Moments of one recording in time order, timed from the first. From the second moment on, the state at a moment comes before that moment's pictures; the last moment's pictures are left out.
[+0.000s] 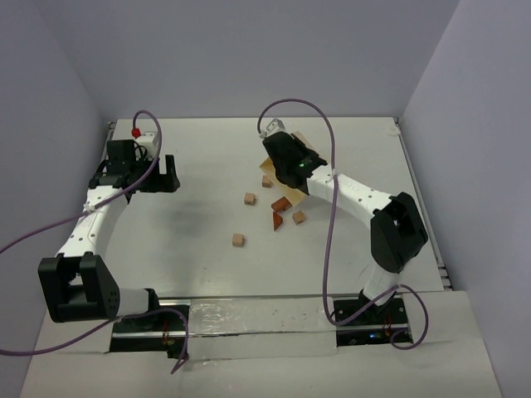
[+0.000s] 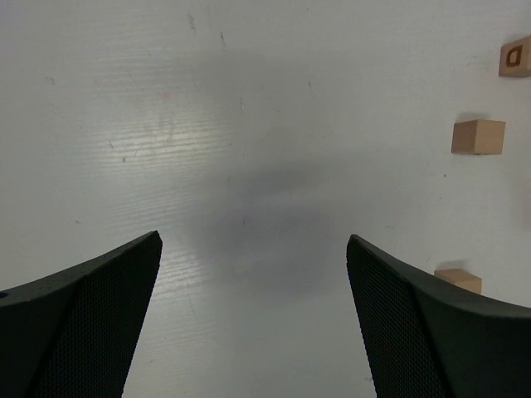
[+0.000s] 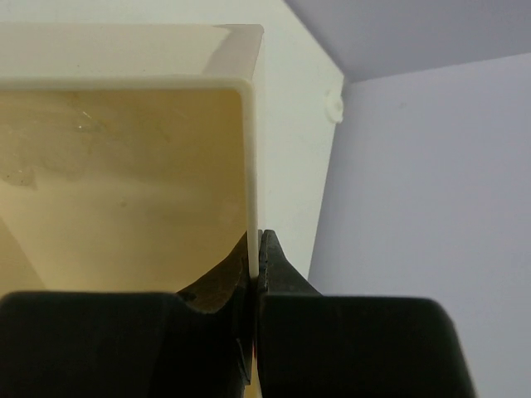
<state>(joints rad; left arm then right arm) 0.01 1.33 1.06 -0.52 0.25 0.04 0.67 1.72 1.38 -0.36 0.90 -0.46</state>
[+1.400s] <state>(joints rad) 0.01 1.39 1.04 -0.51 0.28 0.06 -0.46 2.34 2.13 -1.06 0.05 -0.55</state>
